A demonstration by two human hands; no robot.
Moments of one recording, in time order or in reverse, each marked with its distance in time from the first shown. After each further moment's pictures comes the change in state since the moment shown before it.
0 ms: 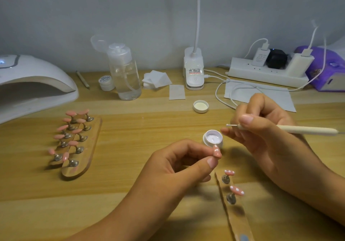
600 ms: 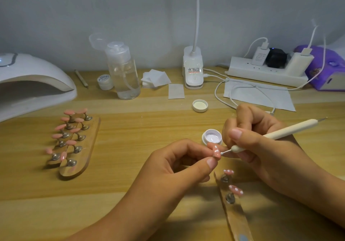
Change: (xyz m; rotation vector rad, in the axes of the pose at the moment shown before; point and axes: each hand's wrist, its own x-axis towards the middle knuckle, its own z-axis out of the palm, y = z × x) left_hand 0.001 0.000 0.002 -0.031 0.016 -0.022; right_hand -0.004 -0.002 0.009 0.025 -0.142 0.067
